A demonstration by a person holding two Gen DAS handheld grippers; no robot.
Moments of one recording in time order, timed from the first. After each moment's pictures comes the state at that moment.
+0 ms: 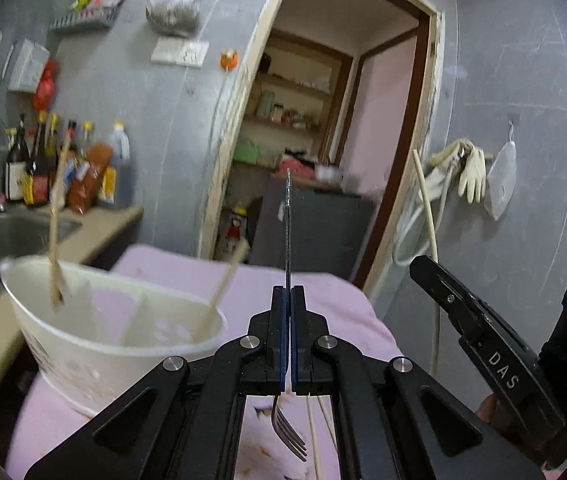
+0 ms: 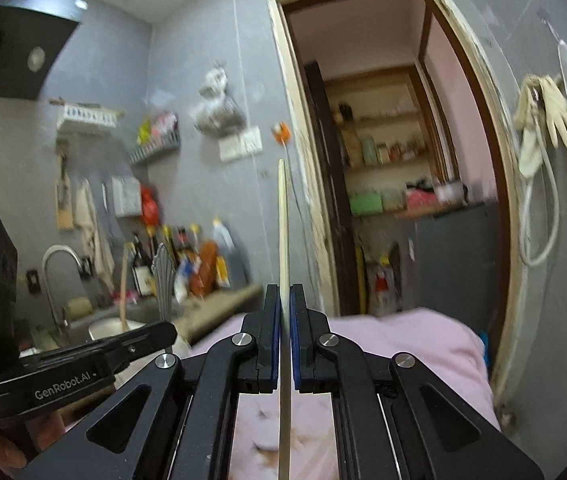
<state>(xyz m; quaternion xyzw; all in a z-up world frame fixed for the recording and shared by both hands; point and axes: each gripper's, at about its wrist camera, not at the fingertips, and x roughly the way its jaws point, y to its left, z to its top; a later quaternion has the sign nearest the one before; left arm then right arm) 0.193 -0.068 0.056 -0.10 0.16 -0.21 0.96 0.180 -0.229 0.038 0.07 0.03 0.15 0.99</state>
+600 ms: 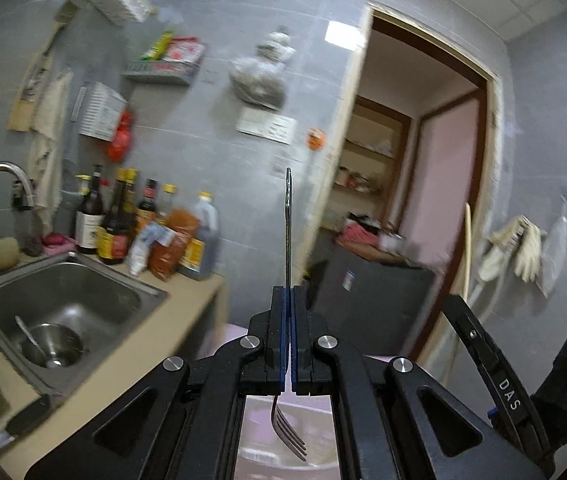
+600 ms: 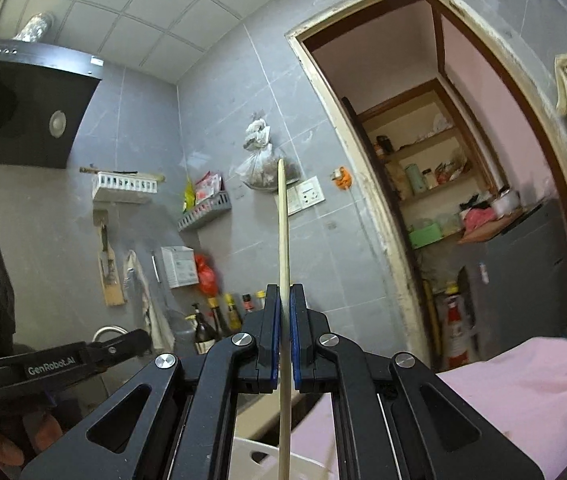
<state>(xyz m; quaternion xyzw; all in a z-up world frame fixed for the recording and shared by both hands) 0.208 0.073 0.115 -0.14 0.08 -0.09 0.98 0.229 -0.147 0.075 0.16 -0.05 0.23 0.96</state>
